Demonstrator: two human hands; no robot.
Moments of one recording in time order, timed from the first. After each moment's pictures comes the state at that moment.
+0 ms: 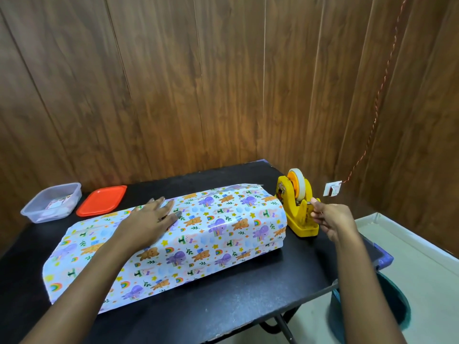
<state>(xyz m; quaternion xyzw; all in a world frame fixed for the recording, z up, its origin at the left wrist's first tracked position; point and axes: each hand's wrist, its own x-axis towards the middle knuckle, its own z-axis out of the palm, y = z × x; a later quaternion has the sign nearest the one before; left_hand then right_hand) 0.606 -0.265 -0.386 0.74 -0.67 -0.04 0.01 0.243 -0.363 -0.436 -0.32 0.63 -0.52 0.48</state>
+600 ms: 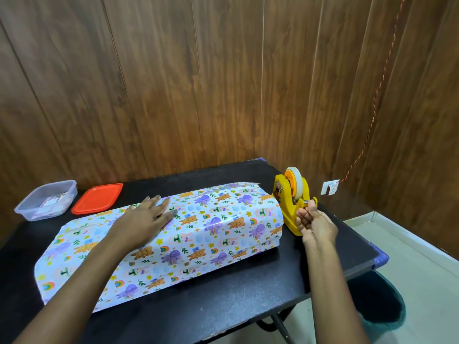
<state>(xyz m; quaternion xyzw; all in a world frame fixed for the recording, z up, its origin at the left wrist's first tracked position) 0.604 -0.264 -0.388 0.74 -0.67 -0.04 0.04 0.279 -0.348 -0.456 -0.12 0.45 -0.70 0.54</state>
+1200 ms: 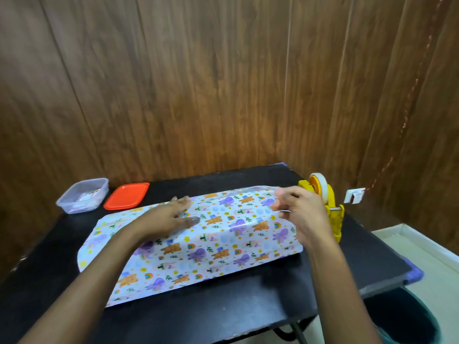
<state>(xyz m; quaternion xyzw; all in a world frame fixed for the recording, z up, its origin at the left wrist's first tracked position) 0.620 -0.264 -0.381 0.69 -0.70 -0.15 0.10 0.347 -0.295 -0.379 -0.47 0.41 -0.58 0.53</state>
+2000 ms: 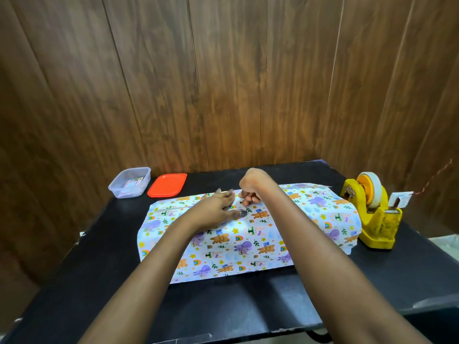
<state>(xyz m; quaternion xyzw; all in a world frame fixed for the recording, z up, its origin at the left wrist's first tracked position) 0.618 -0.258 -0.378 0.69 -0.70 -0.15 0.12 0.518 -0.344 -0.335 -0.68 0.62 -0.02 0.39</state>
